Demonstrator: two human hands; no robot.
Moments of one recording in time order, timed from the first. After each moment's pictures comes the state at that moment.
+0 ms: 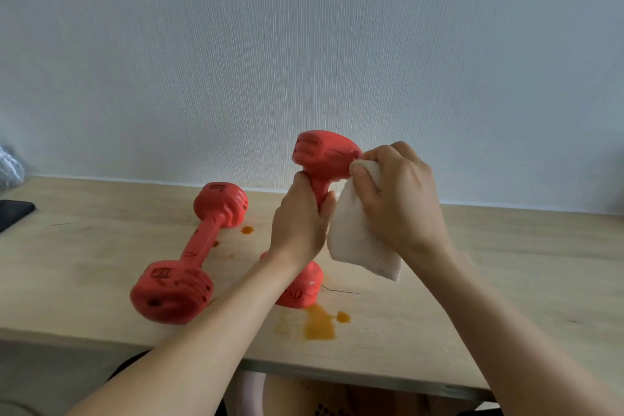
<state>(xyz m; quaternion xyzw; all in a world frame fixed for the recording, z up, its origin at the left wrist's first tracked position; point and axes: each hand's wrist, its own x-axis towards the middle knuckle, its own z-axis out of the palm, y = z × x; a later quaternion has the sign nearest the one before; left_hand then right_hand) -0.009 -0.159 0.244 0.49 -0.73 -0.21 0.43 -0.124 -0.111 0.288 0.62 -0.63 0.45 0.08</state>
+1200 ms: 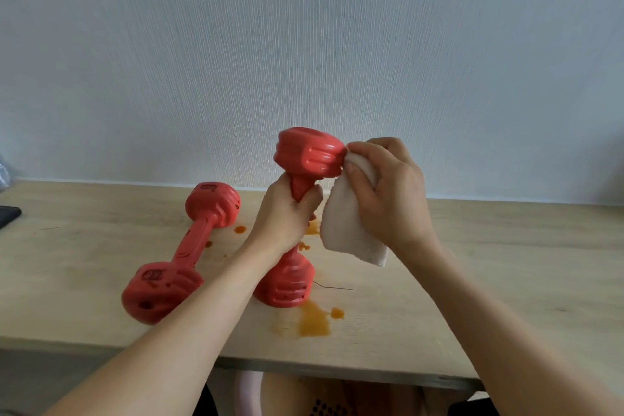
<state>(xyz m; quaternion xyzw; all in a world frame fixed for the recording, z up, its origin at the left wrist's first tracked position) 0.003 -0.168 0.245 0.39 -0.70 -0.36 0.47 -0.129 -0.115 0.275 0.63 -0.57 0.53 0.05</state>
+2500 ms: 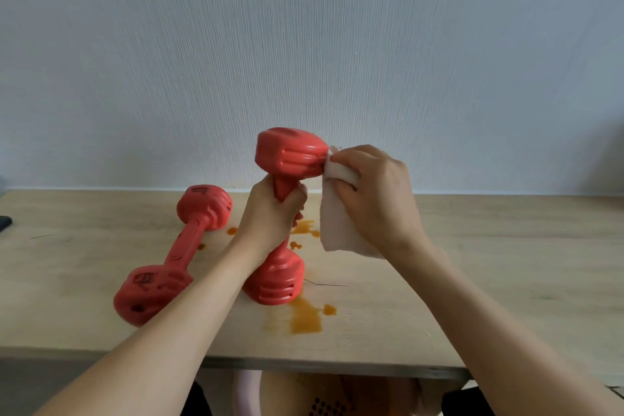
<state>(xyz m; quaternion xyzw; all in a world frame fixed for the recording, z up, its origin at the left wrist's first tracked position) 0.005 -0.167 0.247 0.40 -0.67 -0.38 0.49 -0.122 -0.105 0.285 0.65 -0.56 0.49 0.12</state>
